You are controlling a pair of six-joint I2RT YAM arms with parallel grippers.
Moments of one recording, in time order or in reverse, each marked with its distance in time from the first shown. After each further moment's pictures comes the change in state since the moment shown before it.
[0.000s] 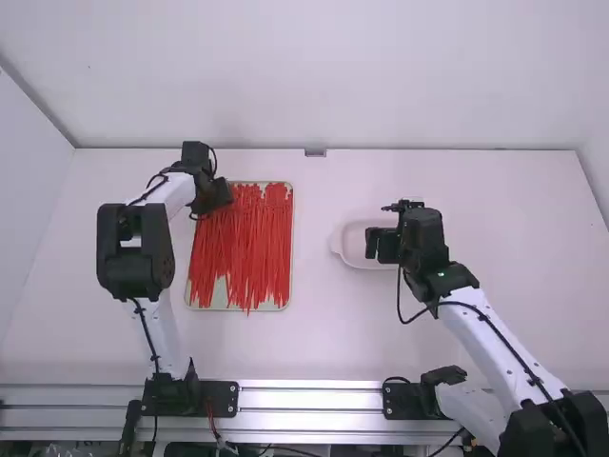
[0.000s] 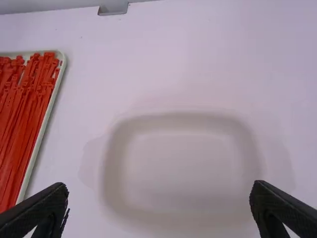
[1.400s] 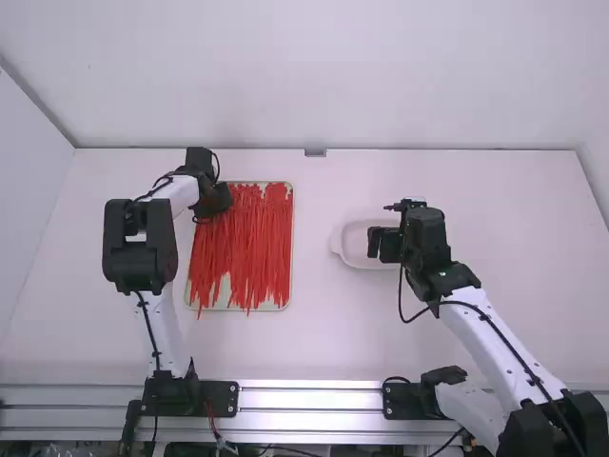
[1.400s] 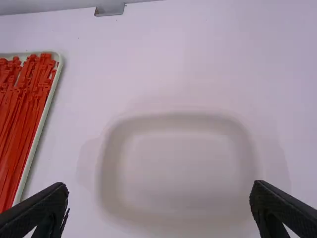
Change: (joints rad) left arm 0.000 0.056 0.001 0.017 0.000 -0.014; right arm -0.016 0.000 0.000 0.000 0.000 -0.003
